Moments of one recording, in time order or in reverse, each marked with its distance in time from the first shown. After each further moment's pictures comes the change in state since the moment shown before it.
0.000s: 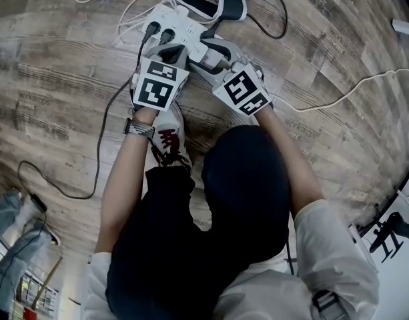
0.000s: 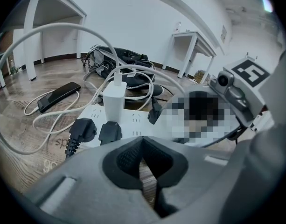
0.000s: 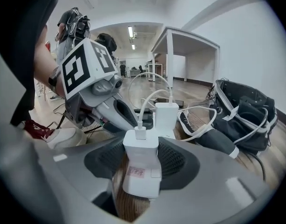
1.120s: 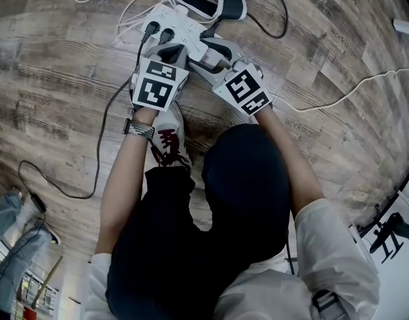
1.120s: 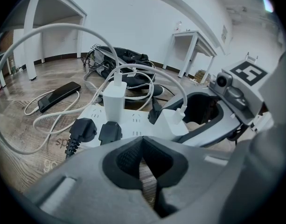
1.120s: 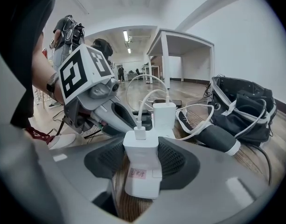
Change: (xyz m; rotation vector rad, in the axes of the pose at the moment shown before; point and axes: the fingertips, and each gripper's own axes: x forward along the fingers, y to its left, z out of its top) left arm 0.000 0.000 0.000 -0.003 0.005 0.004; right arm -0.001 -0.002 0.001 0.068 -0.043 0.005
